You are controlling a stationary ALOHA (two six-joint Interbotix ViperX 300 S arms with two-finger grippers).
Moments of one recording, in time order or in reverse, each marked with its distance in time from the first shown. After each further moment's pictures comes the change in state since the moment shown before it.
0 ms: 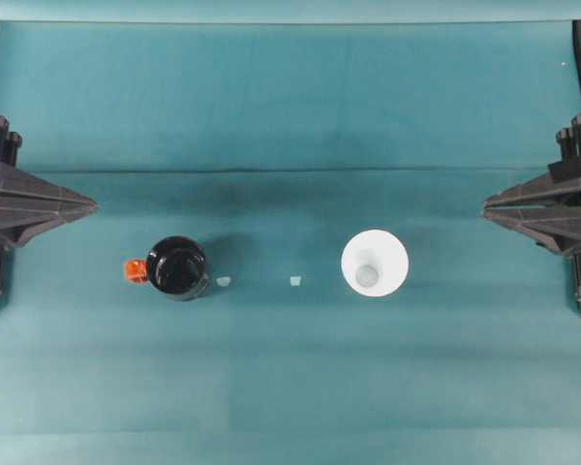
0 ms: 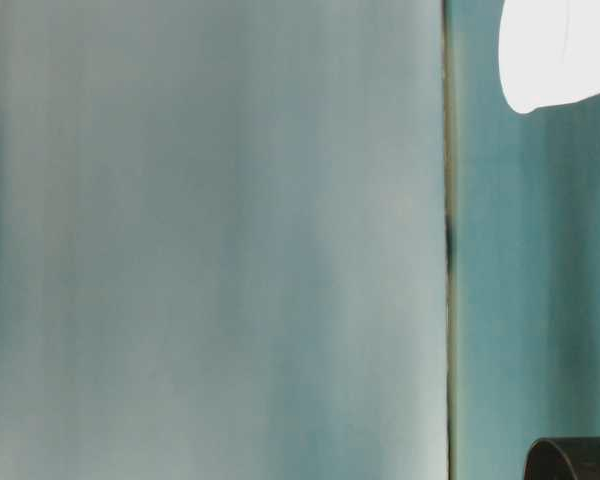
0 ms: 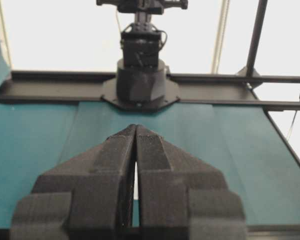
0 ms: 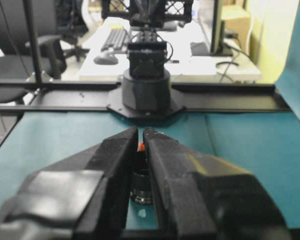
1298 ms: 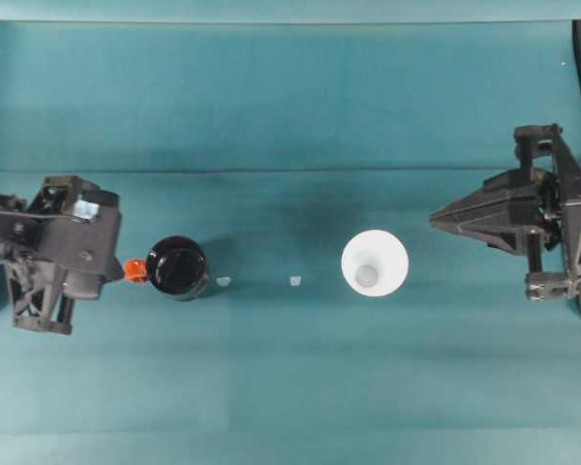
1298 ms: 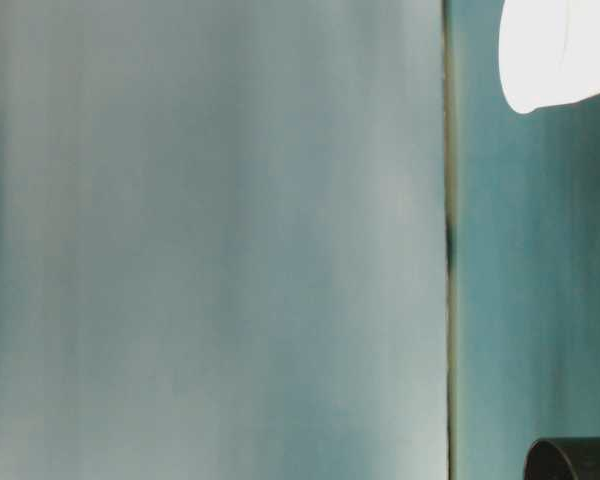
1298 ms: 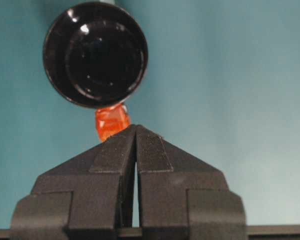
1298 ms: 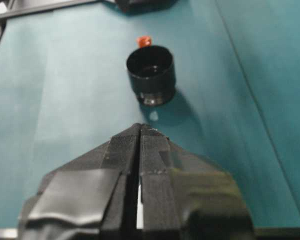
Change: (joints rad) left arm -0.077 0.466 -0.313 0.012 0.986 0.061; right arm -0.020 0.192 -0.153 0.091 0.345 0.089
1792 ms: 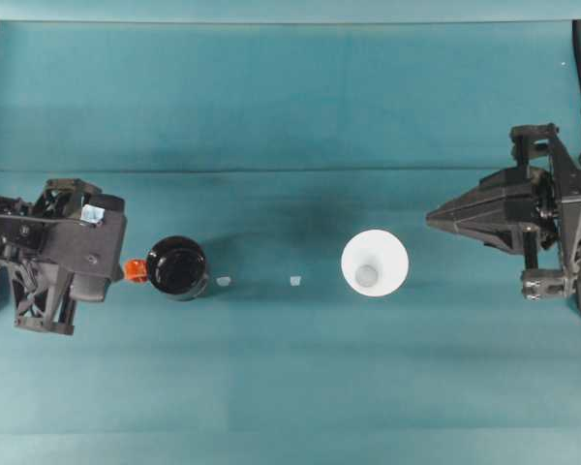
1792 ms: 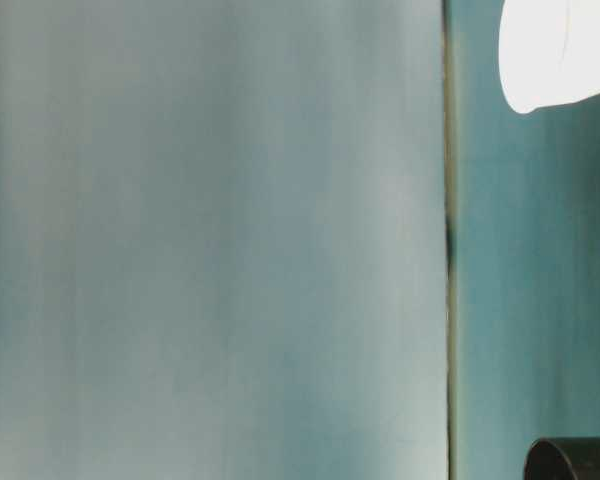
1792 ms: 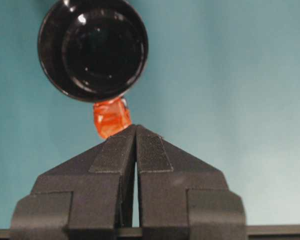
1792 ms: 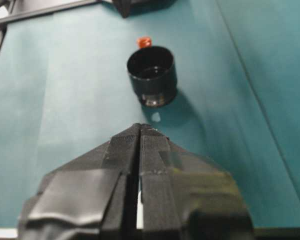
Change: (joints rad) left arm 0.015 0.008 0.015 0.005 -0.005 0.003; right arm -0.008 0.008 -0.009 0.002 0.003 0.025
